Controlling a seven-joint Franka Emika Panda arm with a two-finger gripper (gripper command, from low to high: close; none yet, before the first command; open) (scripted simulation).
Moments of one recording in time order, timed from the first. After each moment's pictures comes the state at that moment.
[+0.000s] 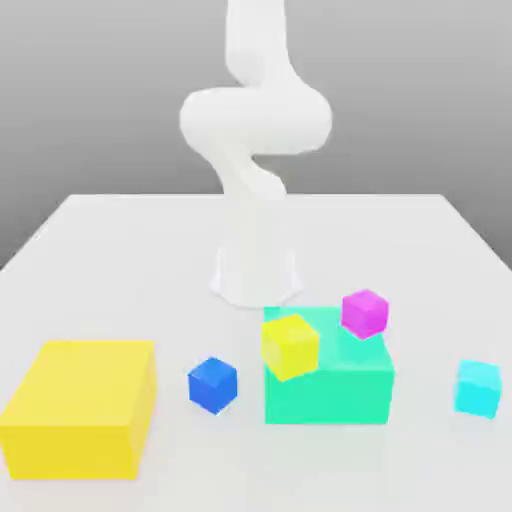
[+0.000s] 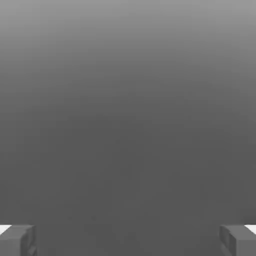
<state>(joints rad) 0.04 -0.74 0.01 -2.32 -0.04 2.33 0.71</state>
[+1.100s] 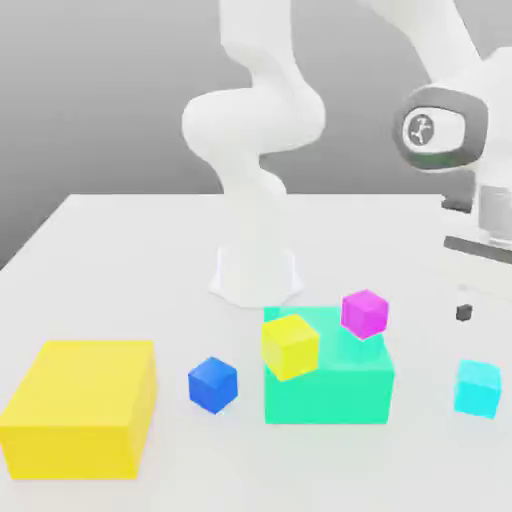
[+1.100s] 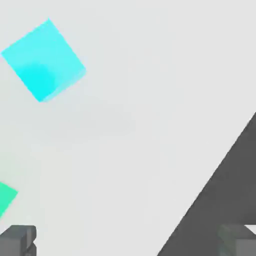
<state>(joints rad) 0.49 0.05 0.15 -2.53 -0.19 2.67 -0.77</state>
